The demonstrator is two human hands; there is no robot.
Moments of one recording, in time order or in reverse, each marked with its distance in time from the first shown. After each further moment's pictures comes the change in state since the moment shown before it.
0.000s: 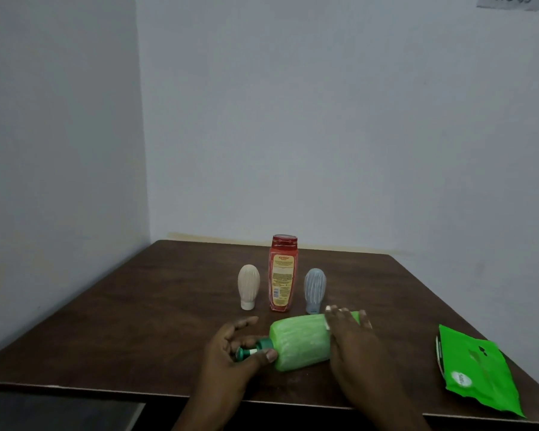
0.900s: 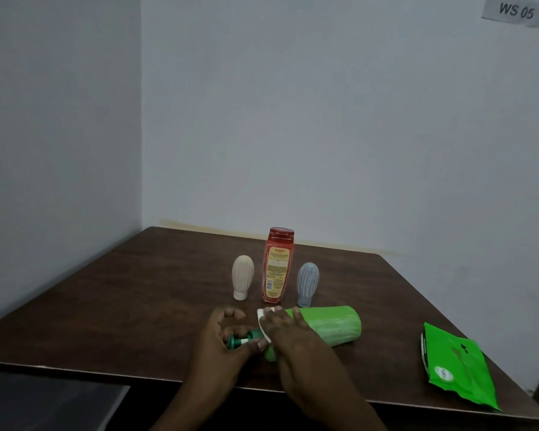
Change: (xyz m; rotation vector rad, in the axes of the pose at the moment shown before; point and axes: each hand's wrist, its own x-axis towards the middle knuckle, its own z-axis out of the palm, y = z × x) left_hand -0.006 0.008 0.003 -0.047 0.032 -0.054; right_hand 0.002 -0.063 -0.010 0.215 -0.232 -0.392
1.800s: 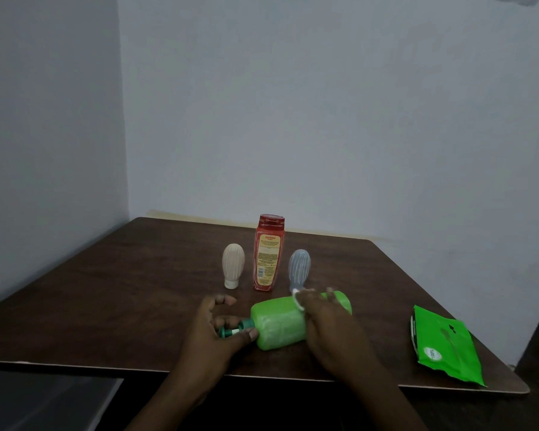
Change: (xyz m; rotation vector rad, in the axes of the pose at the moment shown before) left_hand 0.005 -0.007 0.000 -0.014 -0.035 -0.057; right_hand -0.016 0.053 -0.016 -0.024 0.148 0.295
